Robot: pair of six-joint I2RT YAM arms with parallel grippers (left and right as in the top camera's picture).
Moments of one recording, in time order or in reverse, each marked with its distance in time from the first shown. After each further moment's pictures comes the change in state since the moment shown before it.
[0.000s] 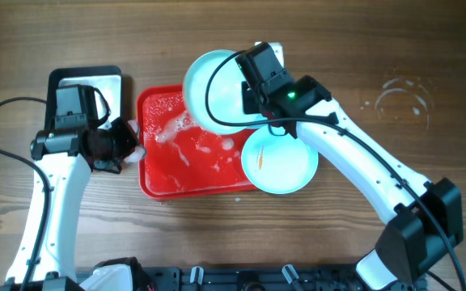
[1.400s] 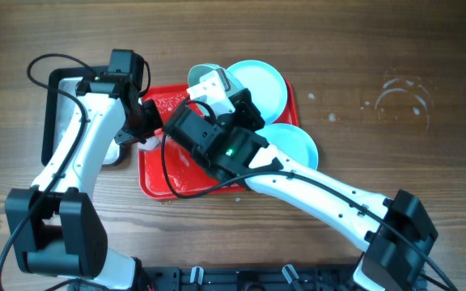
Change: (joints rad) left arm -0.206 0.356 0.292 -0.158 -0.208 -0.002; right arm 0.369 0.040 -0.001 0.031 0.721 -0.226
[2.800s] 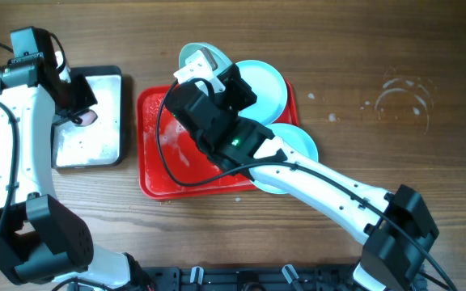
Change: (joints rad) left arm 0.346 0.010 0.214 -0.011 -0.002 0.277; right arm -0.054 0.008 -0.007 0.351 -0.071 -0.383
